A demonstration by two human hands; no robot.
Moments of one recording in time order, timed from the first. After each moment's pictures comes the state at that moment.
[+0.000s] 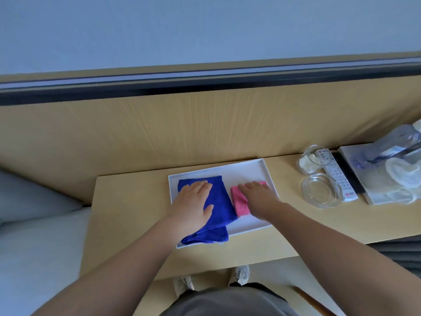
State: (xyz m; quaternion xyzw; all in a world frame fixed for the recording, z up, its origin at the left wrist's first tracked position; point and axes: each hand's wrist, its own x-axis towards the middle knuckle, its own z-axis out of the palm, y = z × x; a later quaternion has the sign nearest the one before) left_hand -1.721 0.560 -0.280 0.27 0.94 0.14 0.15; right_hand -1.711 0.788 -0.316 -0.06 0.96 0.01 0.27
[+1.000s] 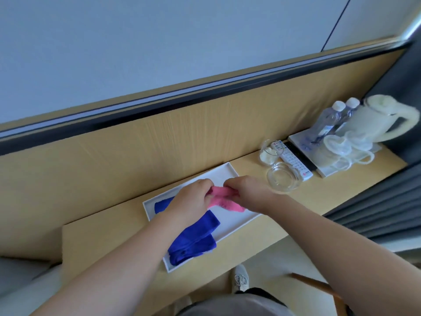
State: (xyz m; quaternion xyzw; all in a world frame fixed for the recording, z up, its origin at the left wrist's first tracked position) left_hand -1.749 0.608 -0.242 0.38 0.87 0.27 0.15; right_hand -1.677 0.785 -0.210 0.04 0.97 -0.20 0.15
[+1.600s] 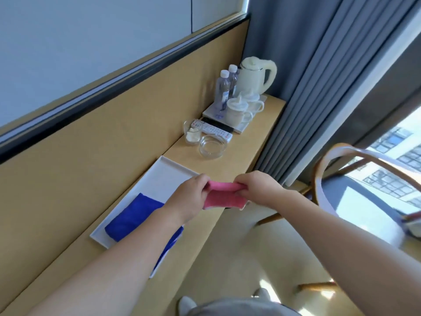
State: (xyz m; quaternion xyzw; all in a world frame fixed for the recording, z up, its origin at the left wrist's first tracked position) left_hand -1.677 0.656 -0.228 0.60 0.70 0.28 0.25; right_hand -1.503 0.787 -0.205 0.36 0.90 -0.22 0.11
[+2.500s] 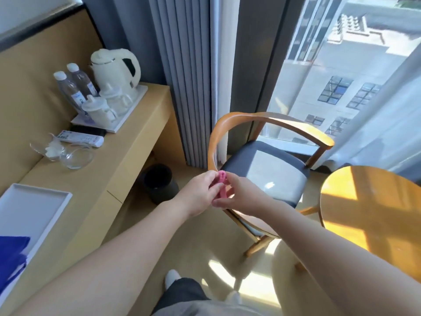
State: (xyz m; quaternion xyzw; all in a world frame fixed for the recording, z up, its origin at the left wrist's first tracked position) left_hand -1.278 0.812 -0.229 0.66 0.58 0.25 0.40; right_hand -1.113 0.840 -0.227 0.46 0.77 -0.43 -0.11
